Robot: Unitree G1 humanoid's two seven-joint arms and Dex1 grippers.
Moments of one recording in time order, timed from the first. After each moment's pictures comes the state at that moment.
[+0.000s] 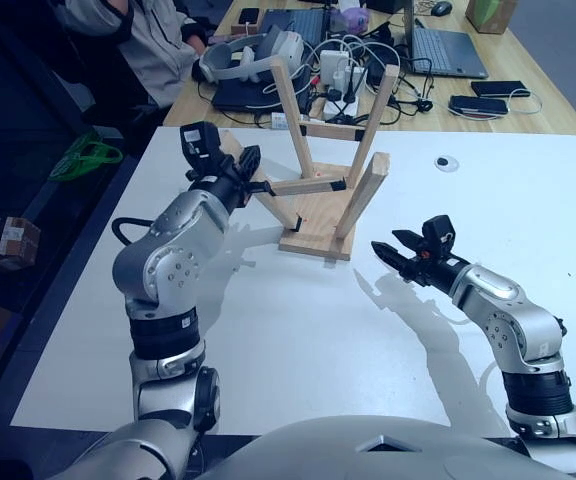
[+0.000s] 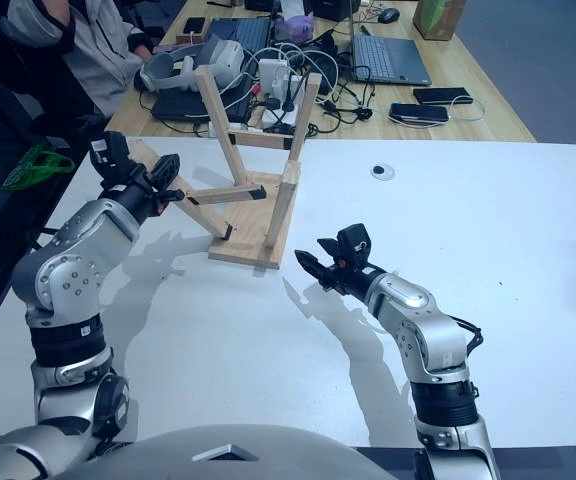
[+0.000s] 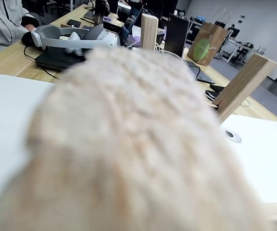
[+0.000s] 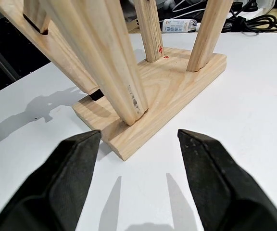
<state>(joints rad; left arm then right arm) -0.43 0.26 0.18 -0.28 -0.62 0.94 0.12 -0.06 -0.31 0.06 -0.28 0.41 0.69 0.49</state>
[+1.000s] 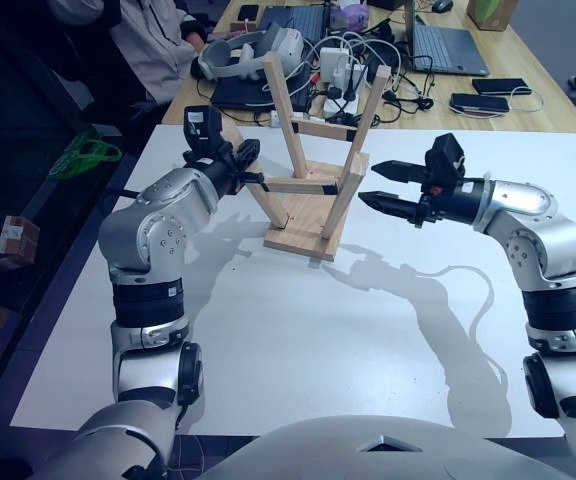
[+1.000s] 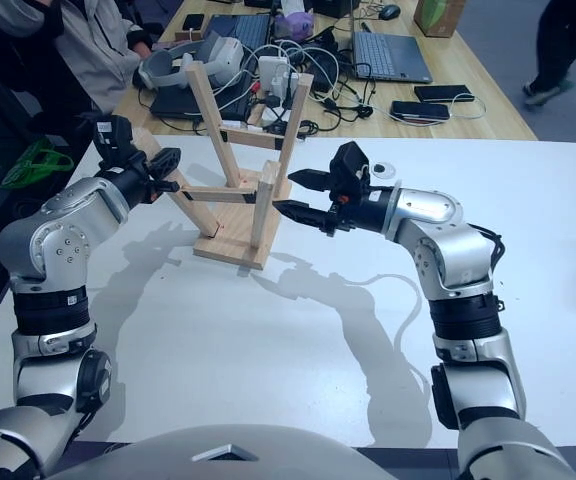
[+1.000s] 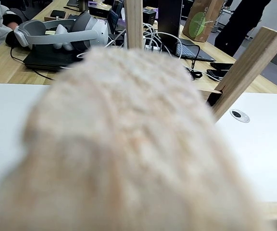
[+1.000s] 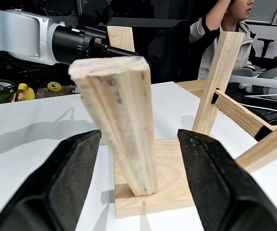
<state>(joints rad) -0.53 0.35 0.14 -0.12 -0.53 0.96 -0.06 -0.51 -0.46 0.10 -0.02 0.44 0.52 0.95</state>
